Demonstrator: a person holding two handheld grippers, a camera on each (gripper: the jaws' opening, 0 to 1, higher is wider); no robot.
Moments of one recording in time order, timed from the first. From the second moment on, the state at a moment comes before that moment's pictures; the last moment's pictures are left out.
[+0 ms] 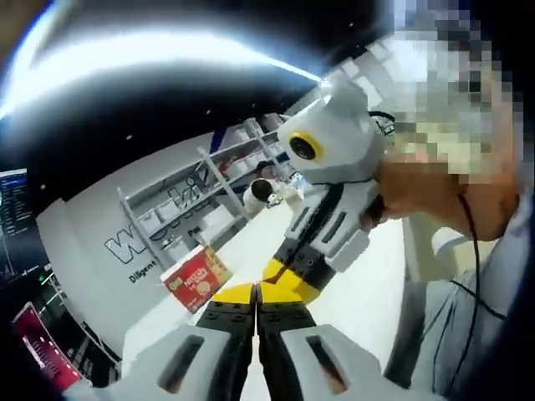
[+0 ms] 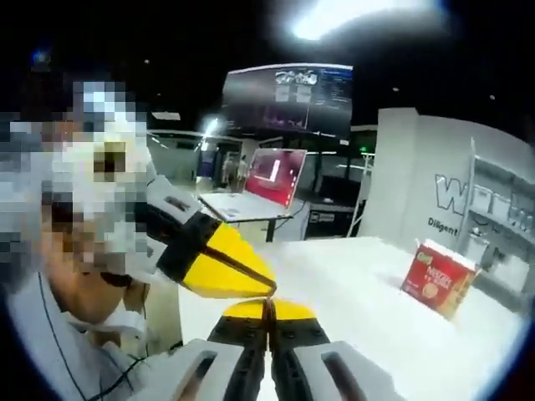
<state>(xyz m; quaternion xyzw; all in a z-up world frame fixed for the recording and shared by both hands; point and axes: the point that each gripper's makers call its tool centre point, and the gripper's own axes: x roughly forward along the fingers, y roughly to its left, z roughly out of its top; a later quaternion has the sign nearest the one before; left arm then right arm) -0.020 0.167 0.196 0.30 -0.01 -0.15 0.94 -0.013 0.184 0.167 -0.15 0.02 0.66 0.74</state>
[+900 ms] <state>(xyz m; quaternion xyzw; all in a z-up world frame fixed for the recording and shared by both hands) -0.022 0.256 0.233 0.13 -0.07 -0.09 0.98 -0.009 0.190 0.167 -0.04 0.01 0.66 0.75</state>
